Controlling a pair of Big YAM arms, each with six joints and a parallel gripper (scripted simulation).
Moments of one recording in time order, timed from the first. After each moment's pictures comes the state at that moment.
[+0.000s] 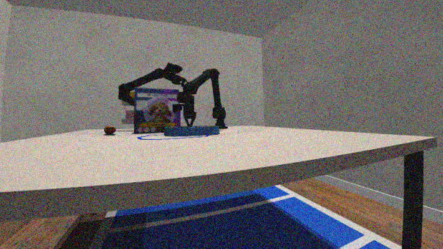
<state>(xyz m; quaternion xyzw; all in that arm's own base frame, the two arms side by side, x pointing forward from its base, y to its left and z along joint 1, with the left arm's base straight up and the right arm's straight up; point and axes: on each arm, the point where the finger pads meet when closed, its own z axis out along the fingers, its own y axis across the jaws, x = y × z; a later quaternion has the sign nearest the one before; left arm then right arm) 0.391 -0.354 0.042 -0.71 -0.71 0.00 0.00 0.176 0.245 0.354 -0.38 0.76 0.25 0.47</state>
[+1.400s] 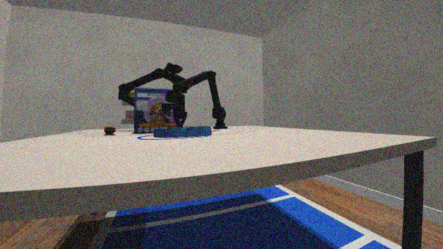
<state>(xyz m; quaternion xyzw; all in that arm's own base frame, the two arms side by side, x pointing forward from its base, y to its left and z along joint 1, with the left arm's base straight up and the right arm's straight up) 0.424 -0.420 0.042 -0.67 -0.75 0.00 0.00 0.176 0.245 0.354 -0.38 0.76 0.25 0.47</state>
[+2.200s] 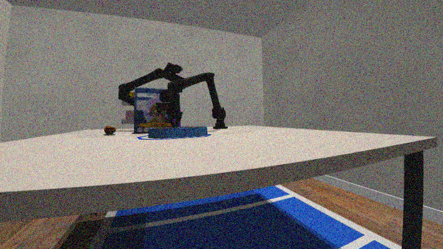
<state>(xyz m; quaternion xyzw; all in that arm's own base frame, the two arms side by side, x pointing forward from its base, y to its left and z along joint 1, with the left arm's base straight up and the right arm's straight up) 0.440 -0.453 0.042 -0.64 -0.77 0.00 0.00 0.176 0.245 0.354 -0.38 0.76 0.25 0.47</state>
